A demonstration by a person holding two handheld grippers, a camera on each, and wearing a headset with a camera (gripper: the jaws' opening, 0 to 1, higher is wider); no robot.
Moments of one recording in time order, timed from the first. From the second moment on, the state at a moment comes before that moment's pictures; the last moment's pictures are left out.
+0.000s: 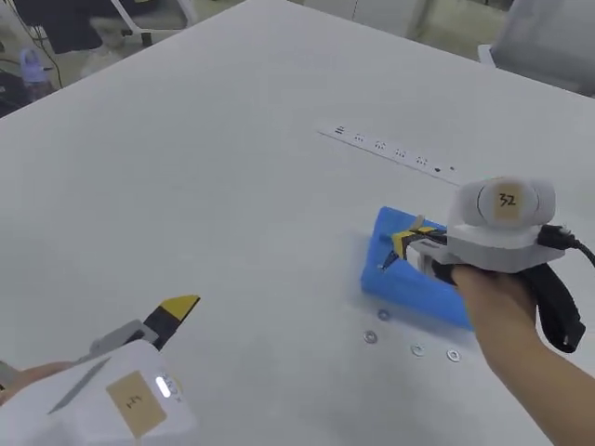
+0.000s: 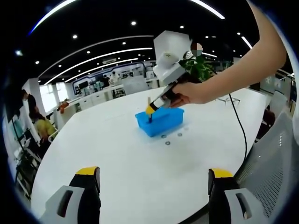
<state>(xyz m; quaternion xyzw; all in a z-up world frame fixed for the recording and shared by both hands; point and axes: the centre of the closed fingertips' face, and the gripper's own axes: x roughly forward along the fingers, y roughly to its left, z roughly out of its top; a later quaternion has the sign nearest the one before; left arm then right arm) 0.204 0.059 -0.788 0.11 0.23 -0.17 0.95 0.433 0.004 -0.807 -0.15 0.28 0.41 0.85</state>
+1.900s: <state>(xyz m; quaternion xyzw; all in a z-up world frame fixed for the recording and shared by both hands) 0.205 0.059 -0.785 0.11 0.23 -0.17 0.95 0.347 -0.018 -0.794 -0.13 0.28 0.44 0.84</state>
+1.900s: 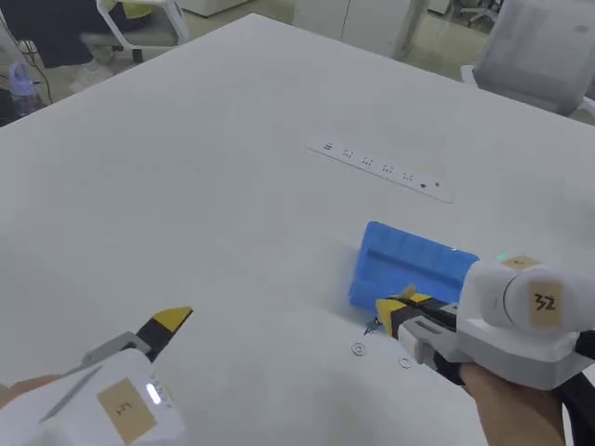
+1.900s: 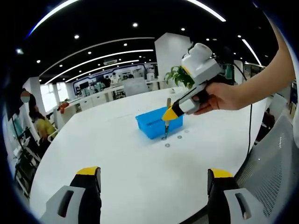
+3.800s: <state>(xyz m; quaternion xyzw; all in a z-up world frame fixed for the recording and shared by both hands) 0.203 0.062 -0.794 0.13 0.25 -0.17 0.95 0.349 -0.013 -0.817 -0.18 0.27 0.44 0.84</state>
